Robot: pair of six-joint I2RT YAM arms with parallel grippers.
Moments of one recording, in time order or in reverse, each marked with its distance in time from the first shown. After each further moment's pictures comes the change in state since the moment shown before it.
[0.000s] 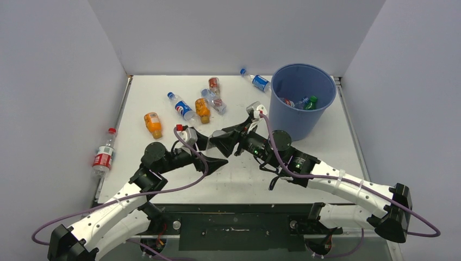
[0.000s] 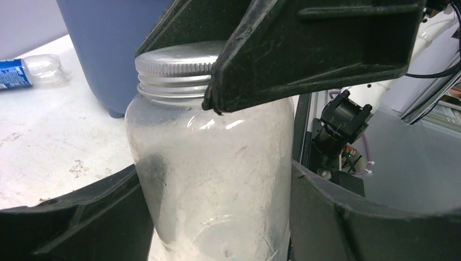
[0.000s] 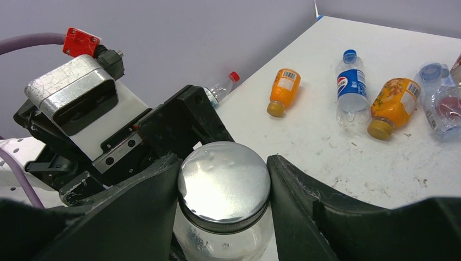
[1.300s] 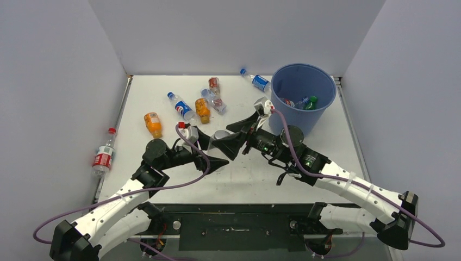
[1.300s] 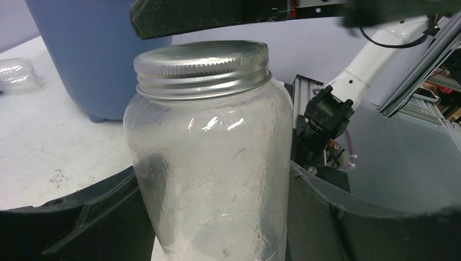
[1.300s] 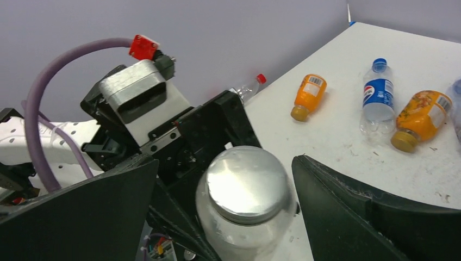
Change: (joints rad) left arm 0.029 0.052 0.014 0.045 0.095 -0.040; right arm -0.121 -0.079 -0.008 -0.018 -0.213 0.056
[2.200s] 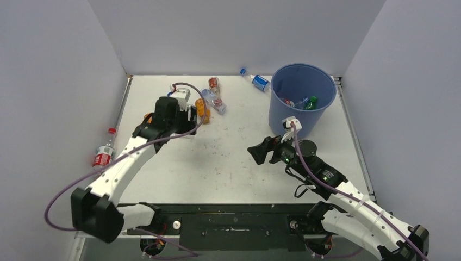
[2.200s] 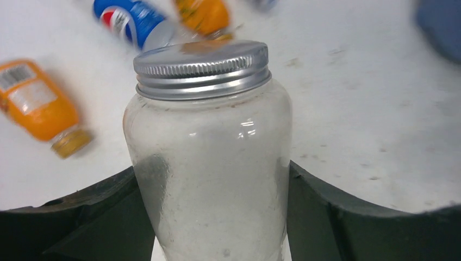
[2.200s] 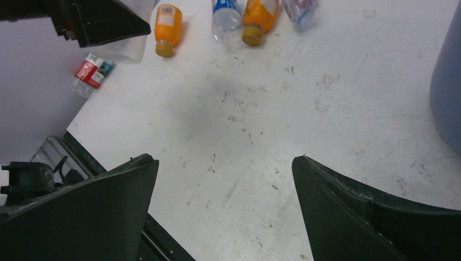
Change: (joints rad) left arm 0.261 0.499 0.569 -0.952 -0.808 0.140; right arm -0.204 -0.279 -0.349 -0.277 0.145 -0.028
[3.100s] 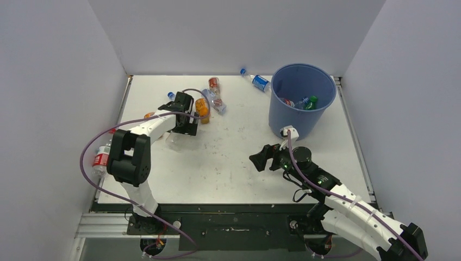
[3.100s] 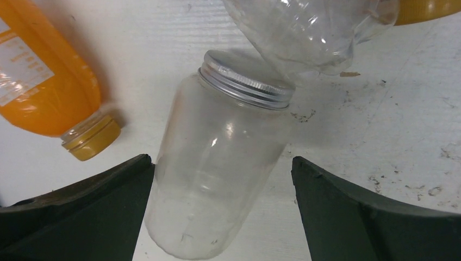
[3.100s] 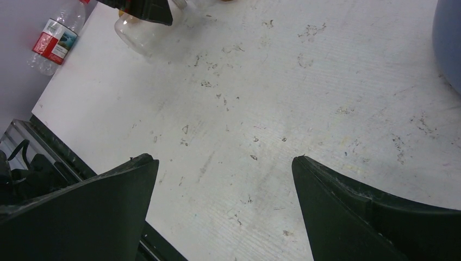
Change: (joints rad) left arm 0.066 0.448 0.176 -0.071 -0.165 0.042; right arm -0.026 -0.005 -0.142 0.073 -0.010 0.009
